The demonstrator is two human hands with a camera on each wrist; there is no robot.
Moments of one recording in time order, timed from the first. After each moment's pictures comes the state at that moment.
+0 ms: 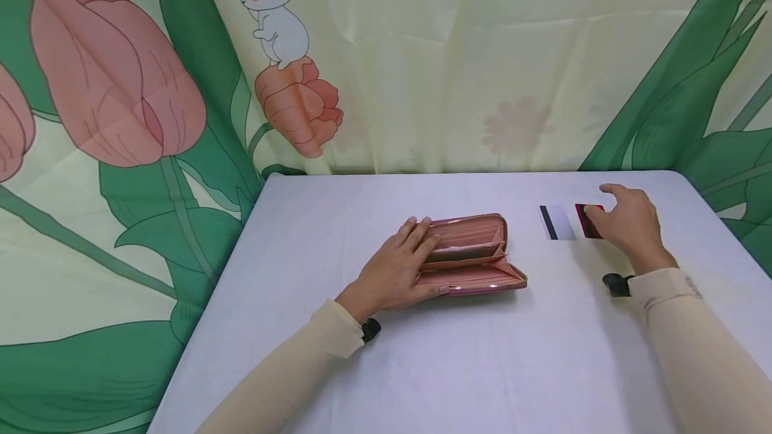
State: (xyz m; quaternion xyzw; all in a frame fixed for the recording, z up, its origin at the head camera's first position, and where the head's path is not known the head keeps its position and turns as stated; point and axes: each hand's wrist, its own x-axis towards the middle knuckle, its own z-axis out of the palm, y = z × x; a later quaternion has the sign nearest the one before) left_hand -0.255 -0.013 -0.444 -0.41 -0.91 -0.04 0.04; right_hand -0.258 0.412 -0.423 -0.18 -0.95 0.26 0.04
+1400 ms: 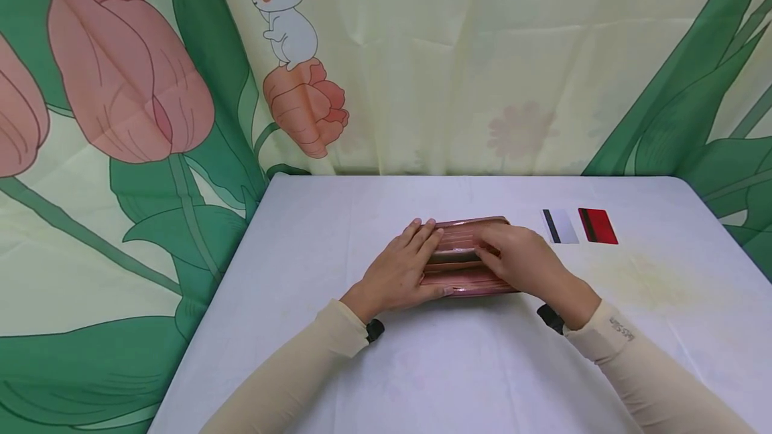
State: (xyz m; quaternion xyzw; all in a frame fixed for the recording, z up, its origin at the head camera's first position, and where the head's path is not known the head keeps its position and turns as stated) left_hand -0.253 -0.015 -0.444 -0.40 -0.91 -0.05 0.04; right_hand -0.221 0.240 -0.407 0.30 -0.91 0.17 0.22
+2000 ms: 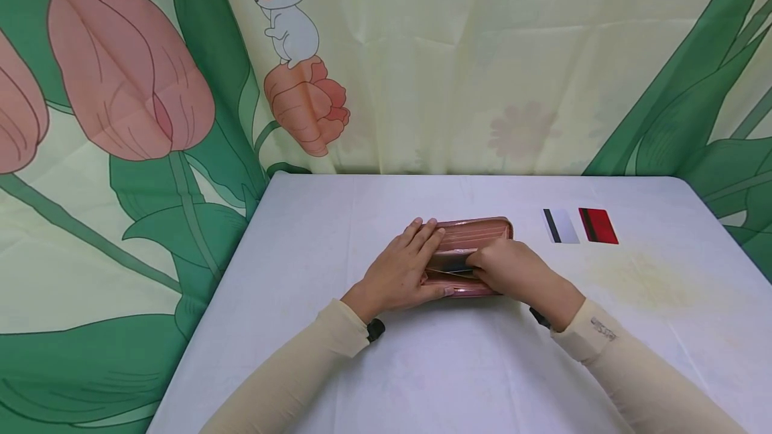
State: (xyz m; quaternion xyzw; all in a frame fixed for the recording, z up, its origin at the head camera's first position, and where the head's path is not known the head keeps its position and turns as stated) left_hand -0.252 -0.015 -0.445 -0.40 -0.91 -0.05 0.04; right_hand -0.220 0.222 -0.409 0.30 -0.95 0.06 0.06
